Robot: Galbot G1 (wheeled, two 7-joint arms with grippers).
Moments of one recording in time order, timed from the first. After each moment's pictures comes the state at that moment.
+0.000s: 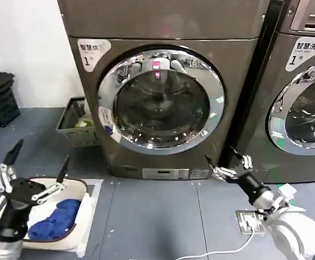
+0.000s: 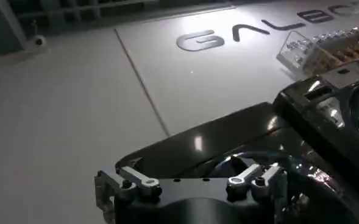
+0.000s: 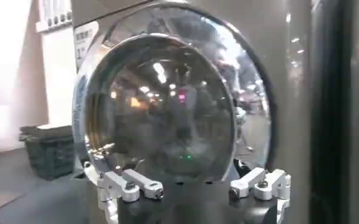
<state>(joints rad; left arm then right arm) 1.65 -1.32 -1.04 -2.30 -0.30 -0.61 0.37 -1.02 0.84 0.32 2.01 0.77 -0.17 -0.20</state>
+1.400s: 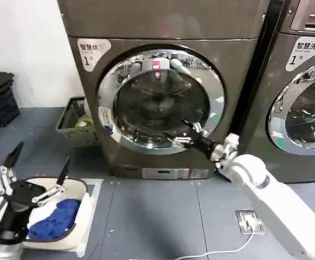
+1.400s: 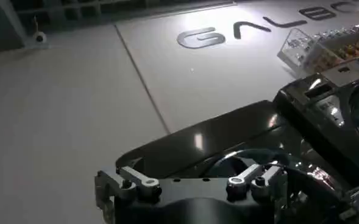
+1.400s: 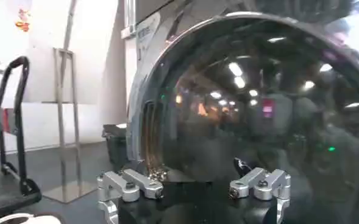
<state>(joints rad) 1.66 -1.33 -1.04 -2.30 -0.30 -0.62 0.38 -0.40 0.97 -0.18 1.62 0.82 -0.16 -0.31</state>
